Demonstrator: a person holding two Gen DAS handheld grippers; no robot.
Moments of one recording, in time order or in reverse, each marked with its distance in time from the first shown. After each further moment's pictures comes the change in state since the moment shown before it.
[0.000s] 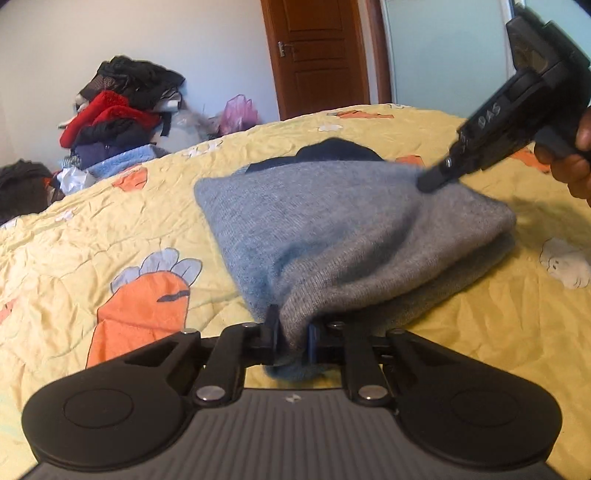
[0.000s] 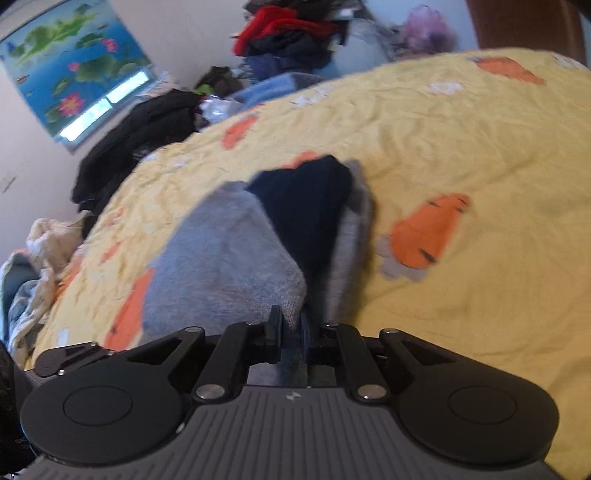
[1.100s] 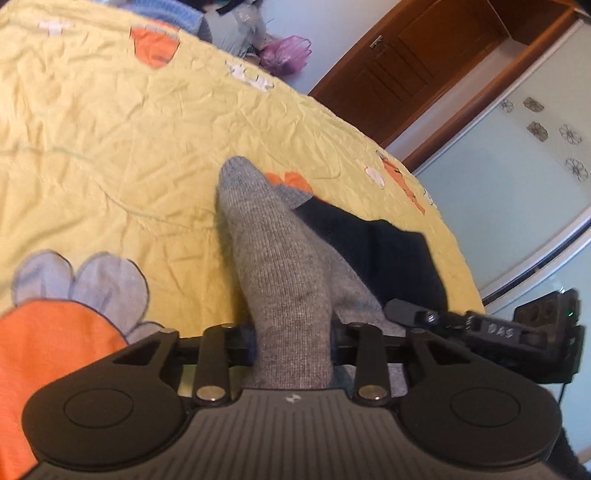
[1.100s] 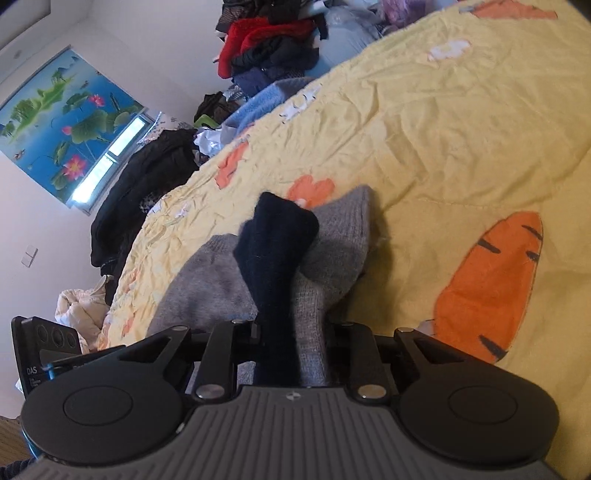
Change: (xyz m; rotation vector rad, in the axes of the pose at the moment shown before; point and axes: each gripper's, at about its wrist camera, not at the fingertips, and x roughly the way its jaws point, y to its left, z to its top) left arm 0.107 0.126 0.064 -0.741 0.148 -0.356; right arm 0.075 -0.019 0.056 0.201 -0.052 0.172
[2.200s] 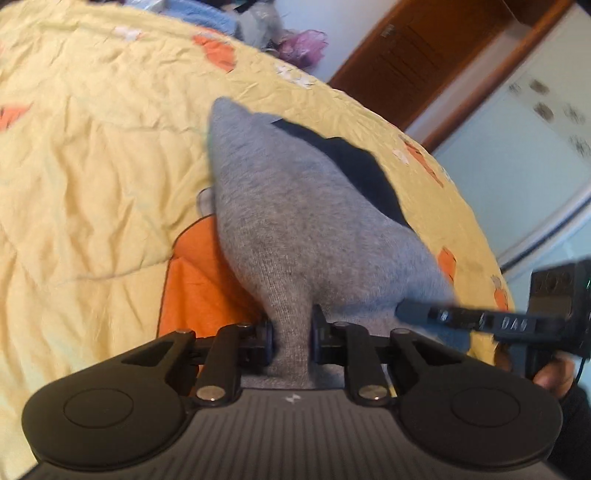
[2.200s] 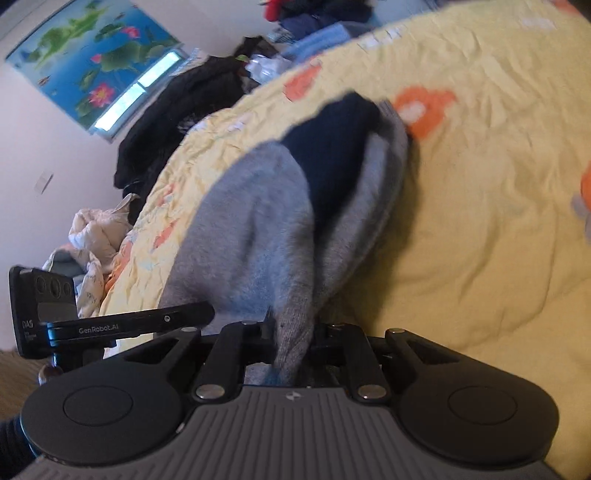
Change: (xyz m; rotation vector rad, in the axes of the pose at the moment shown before) left arm -0.099 0.046 -0.041 0.048 0.045 0.077; right arm 0.015 0.093 -0.073 -0.164 0.163 0.019
